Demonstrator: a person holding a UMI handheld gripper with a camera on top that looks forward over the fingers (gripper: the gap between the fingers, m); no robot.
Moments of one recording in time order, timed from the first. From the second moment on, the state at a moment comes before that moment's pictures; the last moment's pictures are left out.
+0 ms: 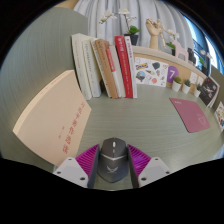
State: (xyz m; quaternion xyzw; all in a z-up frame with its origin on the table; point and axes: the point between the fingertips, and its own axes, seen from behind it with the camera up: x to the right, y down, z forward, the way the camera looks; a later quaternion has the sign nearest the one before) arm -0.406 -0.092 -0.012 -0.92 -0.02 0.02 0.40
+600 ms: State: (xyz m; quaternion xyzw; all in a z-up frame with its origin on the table) arm -0.373 -0.071 0.052 -0.92 -0.05 0.07 0.39
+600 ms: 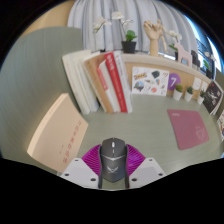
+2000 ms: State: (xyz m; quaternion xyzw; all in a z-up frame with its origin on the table) arm -0.002 0.078 -0.011 -0.92 -0.01 0.02 0.39
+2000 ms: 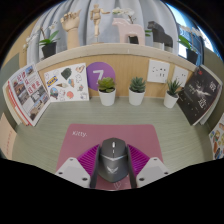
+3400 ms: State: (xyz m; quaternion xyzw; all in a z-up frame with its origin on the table) arm -0.060 -0.145 0.322 -0.86 0.01 -0.01 0.50
